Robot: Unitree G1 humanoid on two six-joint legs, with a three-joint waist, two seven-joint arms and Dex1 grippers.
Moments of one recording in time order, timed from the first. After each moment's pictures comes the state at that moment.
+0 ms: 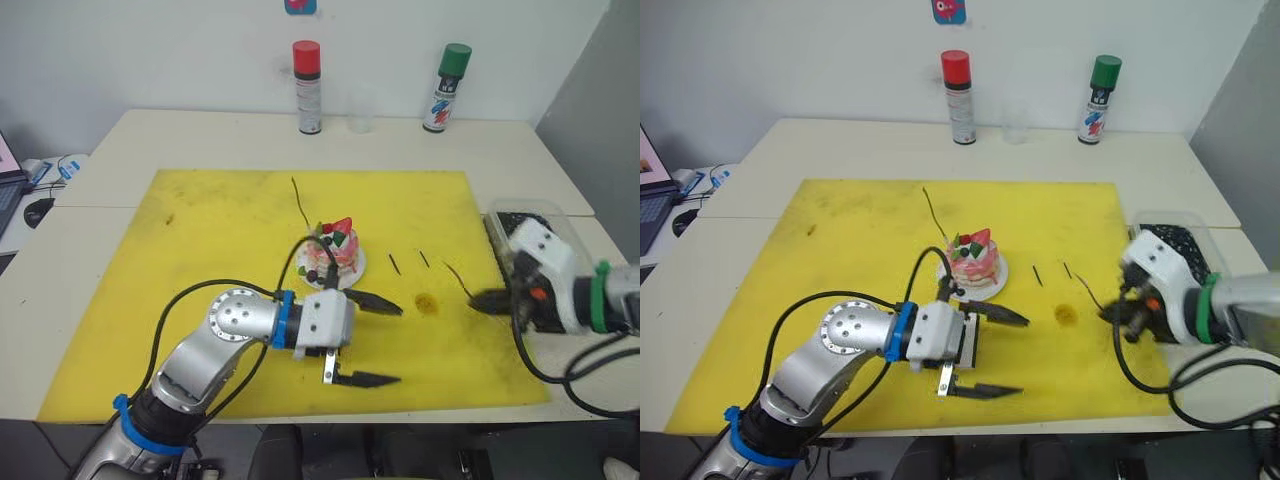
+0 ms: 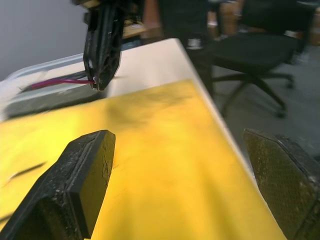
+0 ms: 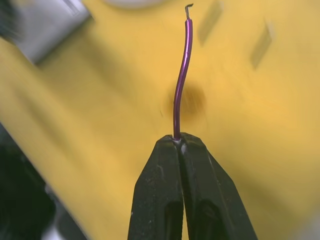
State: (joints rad) left arm -0.31 0.57 -0.30 -0.49 -0.36 0.33 -1.06; right arm -0.52 -0.86 -0.21 -0.67 0.80 1.56 0.69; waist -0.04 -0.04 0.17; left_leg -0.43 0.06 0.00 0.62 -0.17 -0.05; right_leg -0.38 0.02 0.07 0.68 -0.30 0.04
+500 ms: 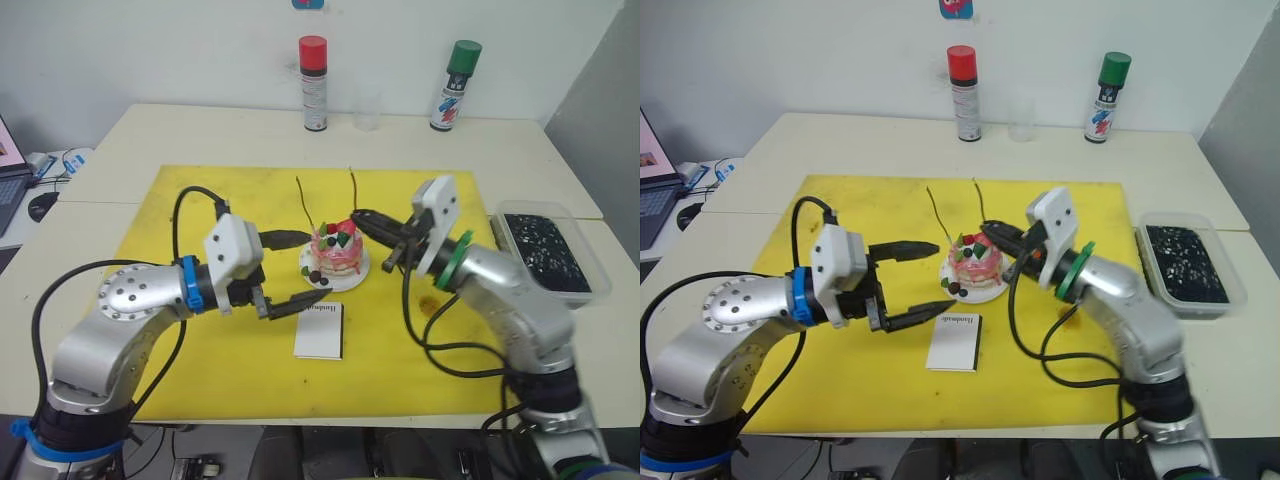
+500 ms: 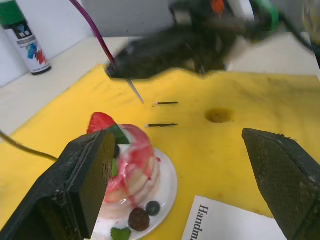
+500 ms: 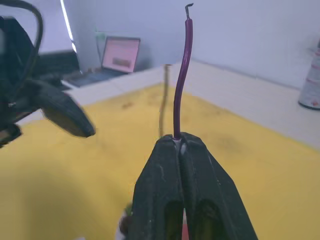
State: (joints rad) left arm -0.28 0.72 0.12 -0.54 -0.59 0.57 -0.92; right arm -0.43 -0.24 0.15 -0.33 0.40 0.50 0.56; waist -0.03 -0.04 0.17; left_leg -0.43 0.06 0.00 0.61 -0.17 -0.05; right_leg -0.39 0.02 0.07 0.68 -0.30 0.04
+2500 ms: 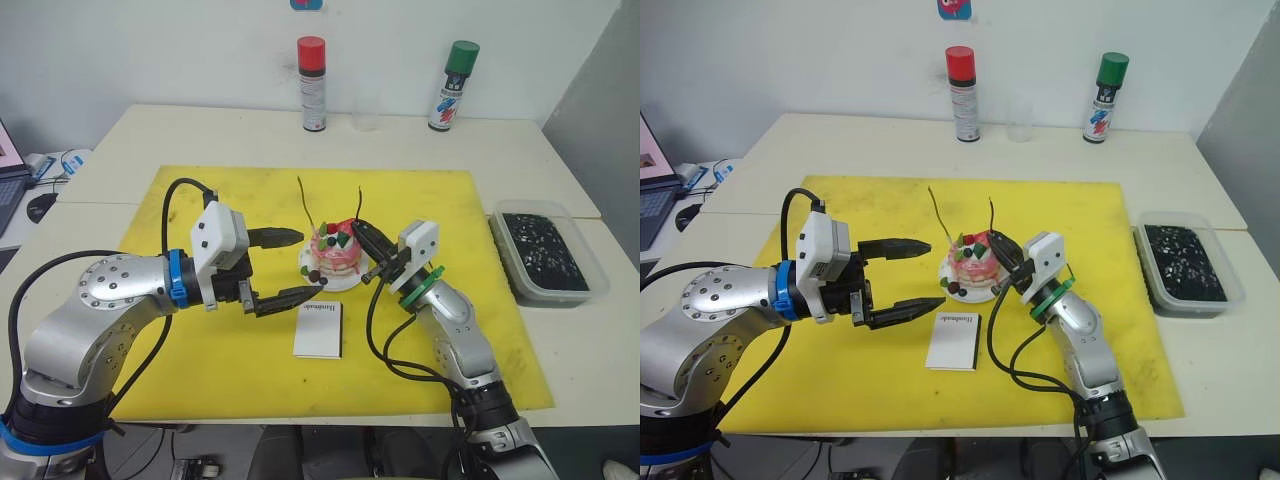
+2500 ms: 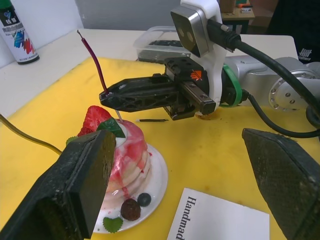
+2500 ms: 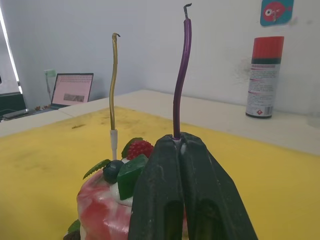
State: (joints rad) left arm -0.29 0.80 0.12 -0.53 -0.66 0.62 -0.93; right arm -0.32 -0.06 0.16 0.01 0.19 -0.05 0.48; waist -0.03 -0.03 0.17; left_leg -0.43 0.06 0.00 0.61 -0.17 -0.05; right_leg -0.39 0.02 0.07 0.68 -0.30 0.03
